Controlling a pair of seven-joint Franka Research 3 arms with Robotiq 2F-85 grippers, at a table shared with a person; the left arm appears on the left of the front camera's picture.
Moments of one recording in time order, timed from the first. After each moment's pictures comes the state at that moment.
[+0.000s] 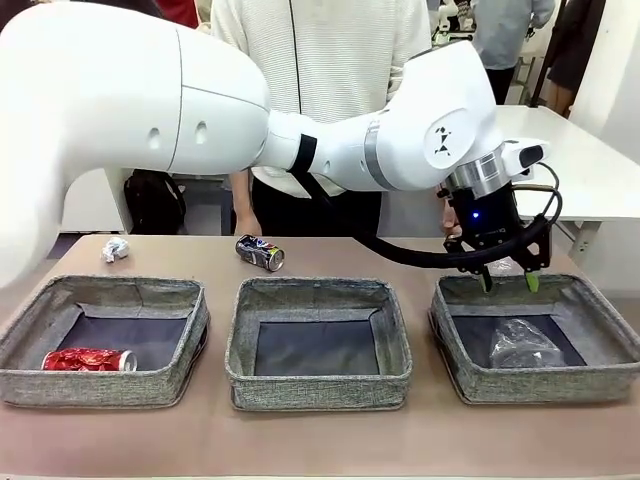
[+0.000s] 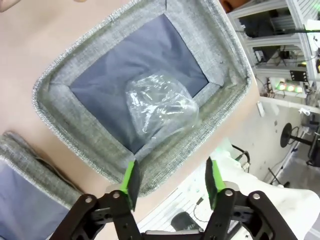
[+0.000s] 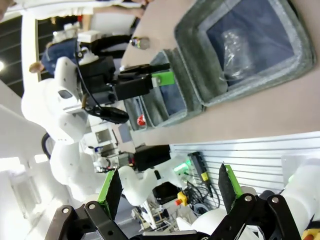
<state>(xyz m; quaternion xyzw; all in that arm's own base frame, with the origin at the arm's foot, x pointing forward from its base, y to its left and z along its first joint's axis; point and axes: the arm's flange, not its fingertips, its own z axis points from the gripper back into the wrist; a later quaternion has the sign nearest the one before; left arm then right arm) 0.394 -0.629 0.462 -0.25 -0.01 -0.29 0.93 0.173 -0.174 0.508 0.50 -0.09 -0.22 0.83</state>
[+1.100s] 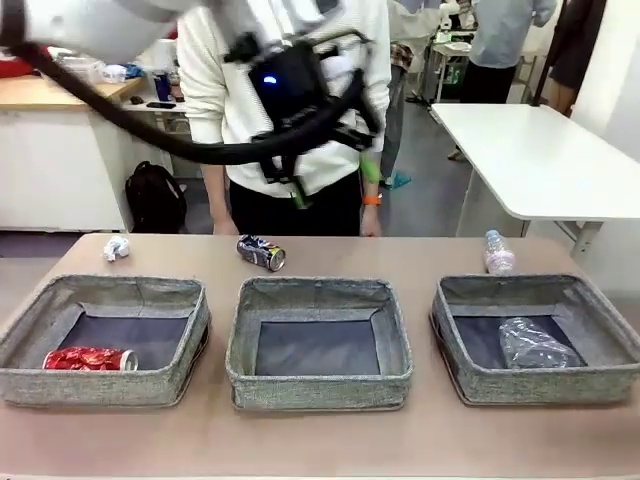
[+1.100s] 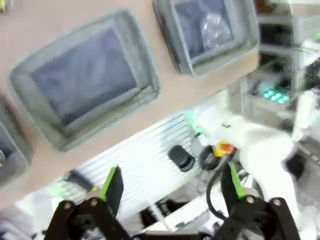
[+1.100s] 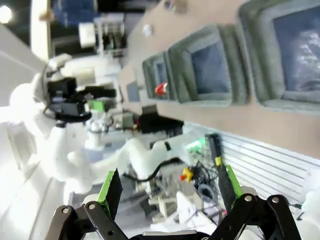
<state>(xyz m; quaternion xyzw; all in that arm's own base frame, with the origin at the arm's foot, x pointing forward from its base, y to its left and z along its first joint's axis) 0.368 -0.343 0.618 -0.27 0.05 -0.14 0.95 0.263 -0.080 0.532 0.55 -0.03 -0.08 0.83</state>
